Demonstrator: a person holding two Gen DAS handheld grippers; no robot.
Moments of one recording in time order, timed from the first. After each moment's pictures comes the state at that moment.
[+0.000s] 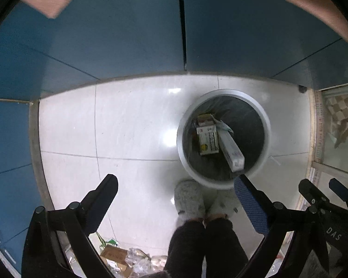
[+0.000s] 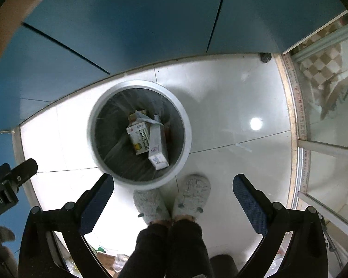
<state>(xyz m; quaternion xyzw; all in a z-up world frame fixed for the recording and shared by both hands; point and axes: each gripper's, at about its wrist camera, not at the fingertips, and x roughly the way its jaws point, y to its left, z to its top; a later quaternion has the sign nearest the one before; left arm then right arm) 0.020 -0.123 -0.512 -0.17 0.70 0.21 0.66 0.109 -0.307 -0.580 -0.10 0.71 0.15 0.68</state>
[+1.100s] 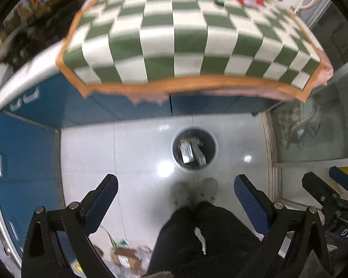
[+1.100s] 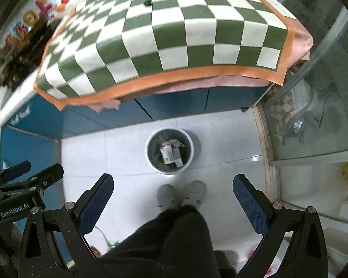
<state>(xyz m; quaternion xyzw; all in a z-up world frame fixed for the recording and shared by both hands) -0.045 -0.176 -0.159 -0.14 0.60 0.19 0.77 0.021 -0.369 -0.144 -0.05 0.61 0.20 0.76</state>
